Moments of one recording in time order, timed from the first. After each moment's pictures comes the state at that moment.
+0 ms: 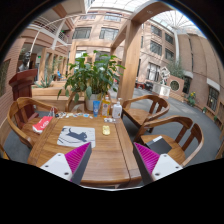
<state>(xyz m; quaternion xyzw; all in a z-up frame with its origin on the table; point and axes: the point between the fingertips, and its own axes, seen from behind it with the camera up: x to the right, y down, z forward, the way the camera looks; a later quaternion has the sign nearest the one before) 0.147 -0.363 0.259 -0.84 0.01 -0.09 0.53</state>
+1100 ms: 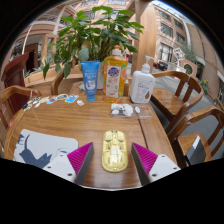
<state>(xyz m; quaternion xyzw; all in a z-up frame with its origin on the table) 0.178 0.048 -0.011 -0.90 -0.01 -0.03 0.43</state>
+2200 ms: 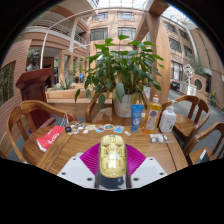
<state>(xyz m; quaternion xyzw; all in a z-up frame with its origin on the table) -0.004 -0.010 0.140 -0.84 -0.06 0.03 0.53</state>
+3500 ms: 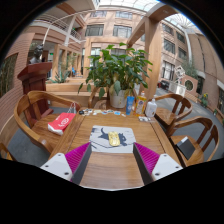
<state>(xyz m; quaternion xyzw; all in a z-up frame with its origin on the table) -0.049 -0.263 0.179 -0.86 -0.04 -0.03 0.51</state>
